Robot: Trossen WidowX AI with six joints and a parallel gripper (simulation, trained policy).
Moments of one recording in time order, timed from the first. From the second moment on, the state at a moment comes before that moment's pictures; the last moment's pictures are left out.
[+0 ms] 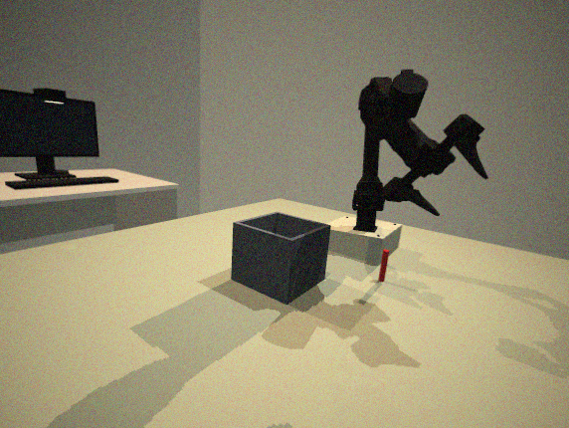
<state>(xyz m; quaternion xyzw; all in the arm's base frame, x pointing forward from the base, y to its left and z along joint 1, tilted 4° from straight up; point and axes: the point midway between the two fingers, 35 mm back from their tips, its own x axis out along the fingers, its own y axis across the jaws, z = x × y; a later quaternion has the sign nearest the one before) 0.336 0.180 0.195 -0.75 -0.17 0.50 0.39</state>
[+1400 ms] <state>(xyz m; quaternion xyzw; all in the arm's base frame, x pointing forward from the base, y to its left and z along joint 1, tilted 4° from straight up) 0.326 0.118 0.164 -0.37 0.31 0.44 0.75</state>
